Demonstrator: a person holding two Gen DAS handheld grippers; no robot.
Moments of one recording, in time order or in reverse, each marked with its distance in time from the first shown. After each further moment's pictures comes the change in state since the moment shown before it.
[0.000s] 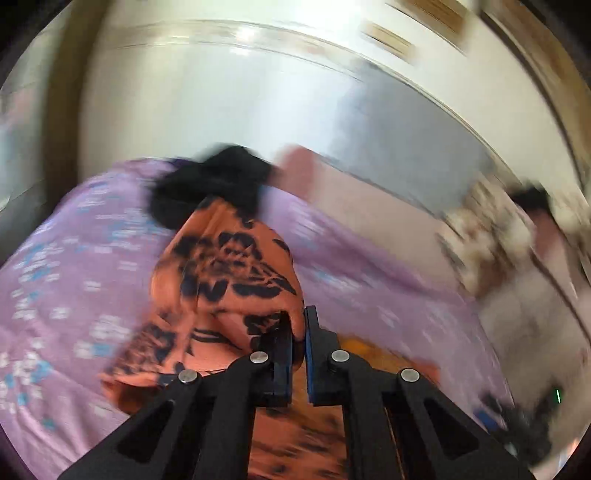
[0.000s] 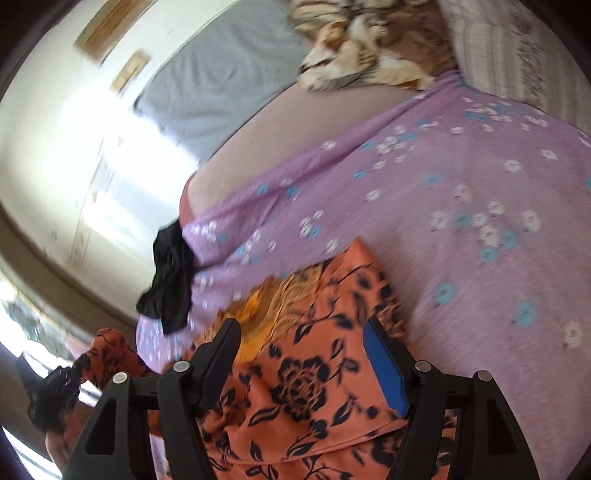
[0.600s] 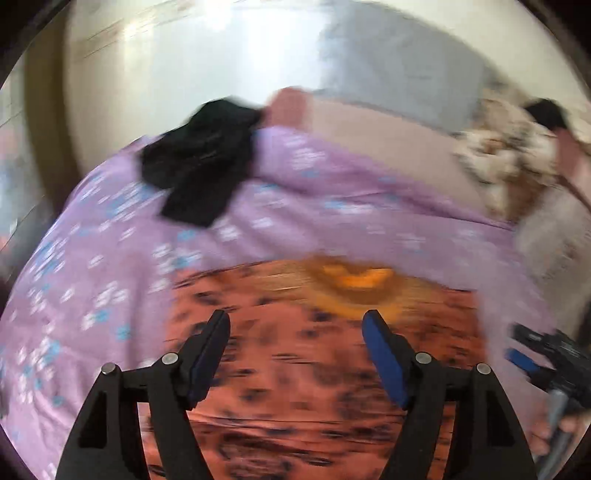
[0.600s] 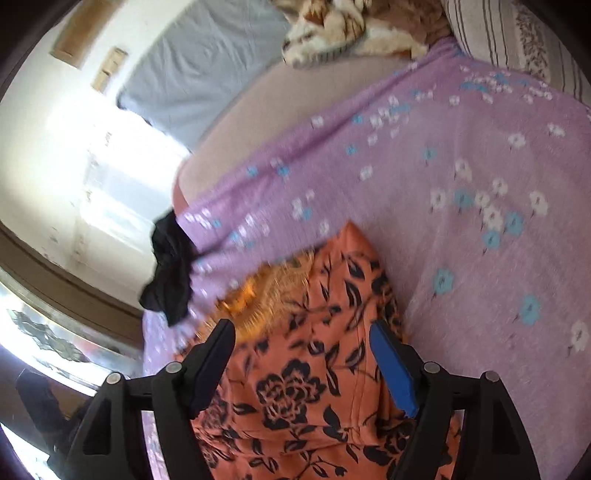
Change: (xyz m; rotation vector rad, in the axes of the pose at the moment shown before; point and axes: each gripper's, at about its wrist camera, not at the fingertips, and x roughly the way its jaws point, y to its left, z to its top) left arm 0.051 -0.002 -0.040 0.081 0.163 0.233; right arm 0.029 -0.005 0.005 0.018 0.162 -0.021
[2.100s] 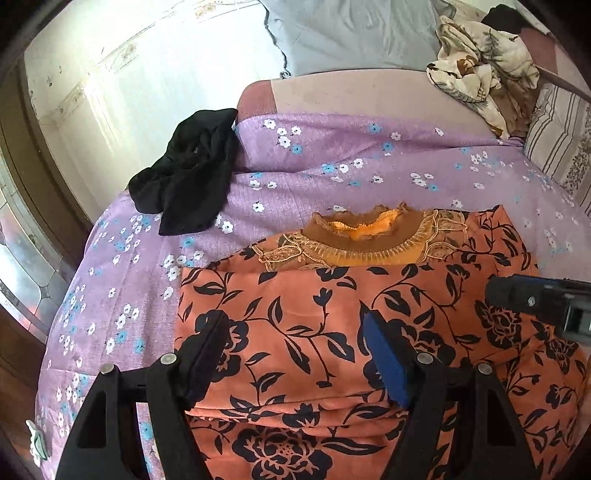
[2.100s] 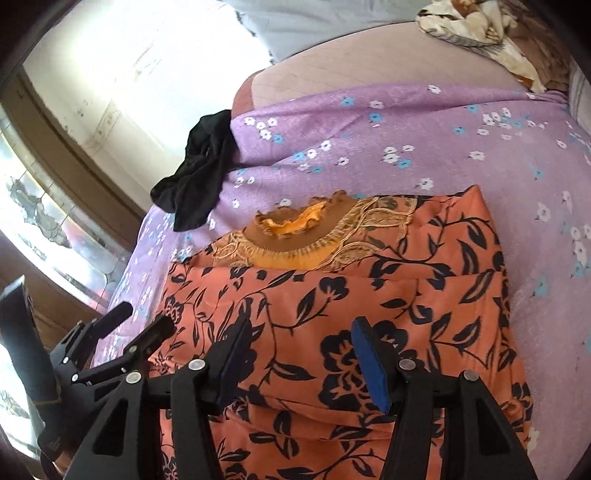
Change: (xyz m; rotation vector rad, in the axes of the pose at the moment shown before) left arm 0.007 -0.053 -0.059 0.316 -0.036 0.125; right arm 0.052 0.088 -0.061 -0.418 0.134 0.016
